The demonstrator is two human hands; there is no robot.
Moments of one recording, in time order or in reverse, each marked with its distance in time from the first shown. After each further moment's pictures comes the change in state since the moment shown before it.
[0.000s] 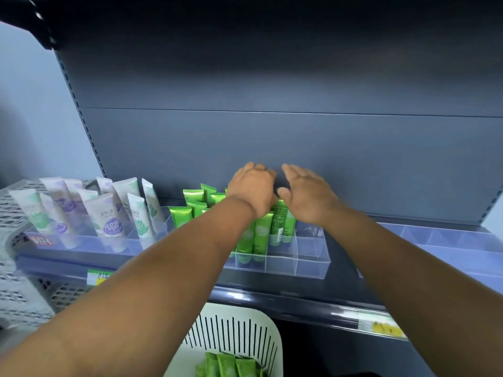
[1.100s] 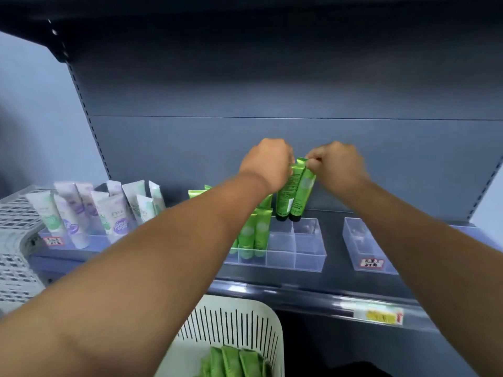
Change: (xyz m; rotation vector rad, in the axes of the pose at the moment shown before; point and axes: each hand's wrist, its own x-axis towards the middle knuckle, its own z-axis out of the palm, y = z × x) left_hand -0.013 0.031 -0.058 -0.256 0.133 -0.030; right_hand -0.031 0.007 -0.064 0.070 0.355 0.095
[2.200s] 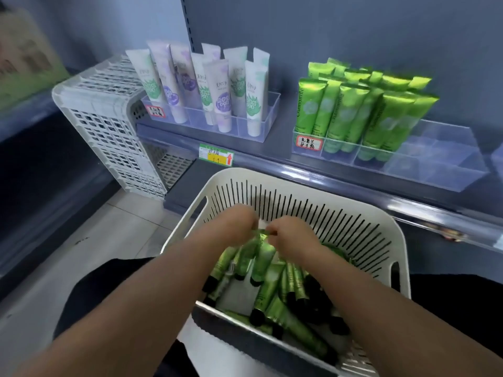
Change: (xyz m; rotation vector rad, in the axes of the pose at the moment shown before) left_hand -0.261 -0.252 0.097 0.146 -0.751 -0.360; right_hand -0.218 -0.178 0.250 0.197 -0.934 -0.188
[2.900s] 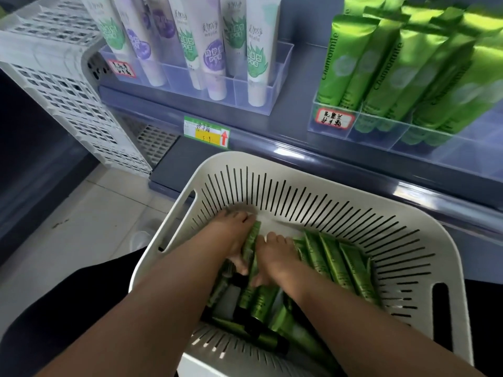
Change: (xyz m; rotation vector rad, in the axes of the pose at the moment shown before) left_hand 0.065 -0.039 0.066 0.355 -0.392 0.086; right_hand 0.056 0.011 0.090 -0.332 -0.362 0.083
